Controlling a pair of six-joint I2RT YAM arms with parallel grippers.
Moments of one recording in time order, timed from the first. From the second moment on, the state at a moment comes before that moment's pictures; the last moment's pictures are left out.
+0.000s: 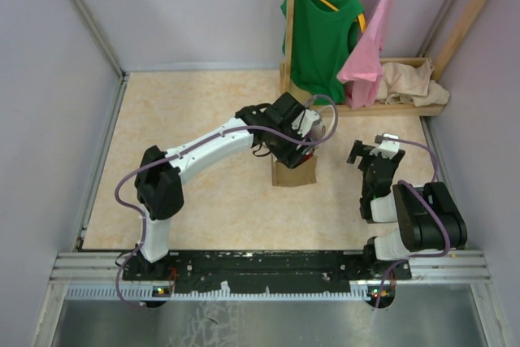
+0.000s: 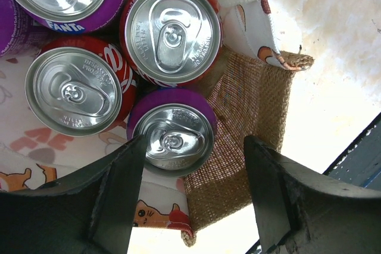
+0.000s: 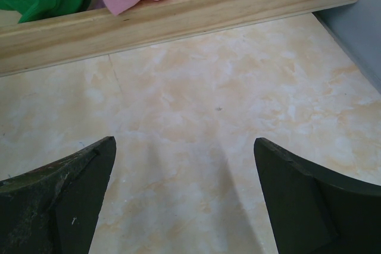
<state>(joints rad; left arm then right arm) -0.91 1.98 1.80 -0.80 0.11 -0.03 0.05 1.44 0.14 1.18 0.30 0.07</state>
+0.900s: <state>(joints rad) -0.90 1.98 1.82 -0.84 0.14 -0.01 0.05 1.44 0.14 1.18 0.30 0.07</state>
